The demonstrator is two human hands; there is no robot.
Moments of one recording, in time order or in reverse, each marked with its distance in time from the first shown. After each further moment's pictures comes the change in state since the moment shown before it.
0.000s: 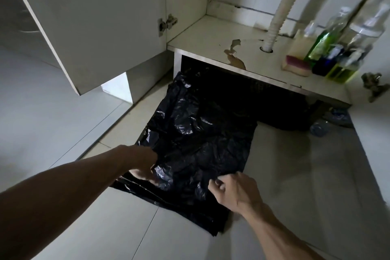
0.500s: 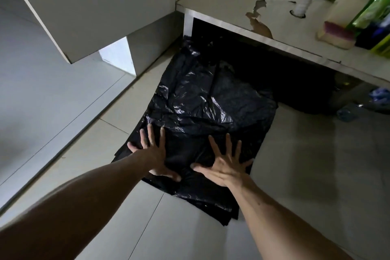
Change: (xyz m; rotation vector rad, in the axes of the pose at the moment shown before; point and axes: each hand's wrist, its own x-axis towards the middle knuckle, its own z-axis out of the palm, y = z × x) left_hand 0.063 0.025 0.067 -0.352 -0.026 -0.203; right_hand 0.063 -0.027 0.060 0.009 -0.537 0.248
